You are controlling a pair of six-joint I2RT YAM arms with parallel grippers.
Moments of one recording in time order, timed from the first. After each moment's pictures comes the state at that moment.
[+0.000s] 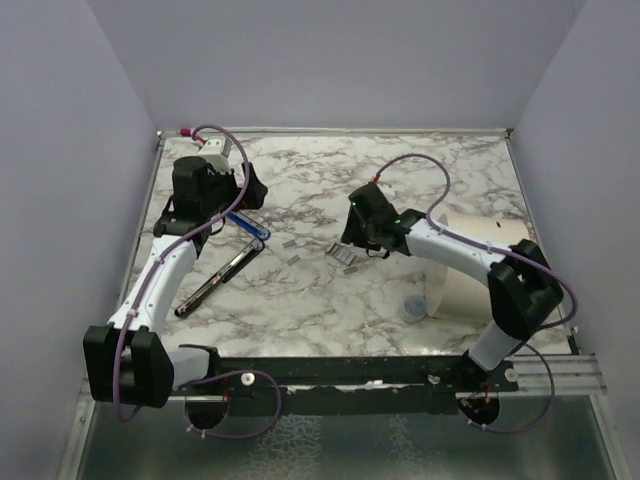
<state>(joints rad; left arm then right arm) -0.11 1.21 0.99 -0.17 0.26 -0.21 0.72 1.76 1.24 -0.46 0.25 0.93</state>
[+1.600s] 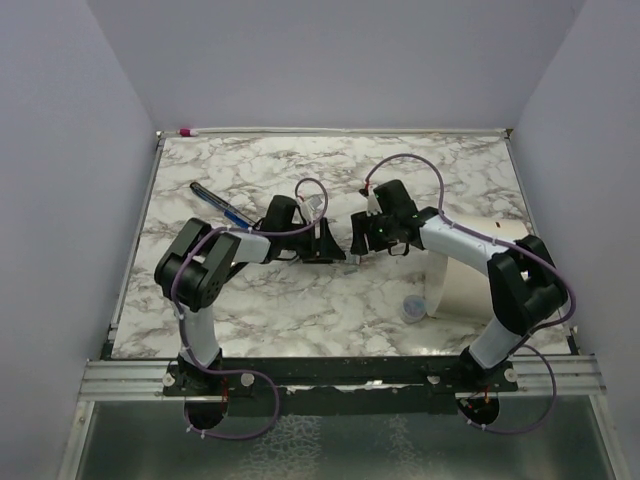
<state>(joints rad) -0.47 1.90 0.90 0.30 0.75 -0.66 0.55 1.67 1.06 -0.30 -0.21 0.23</state>
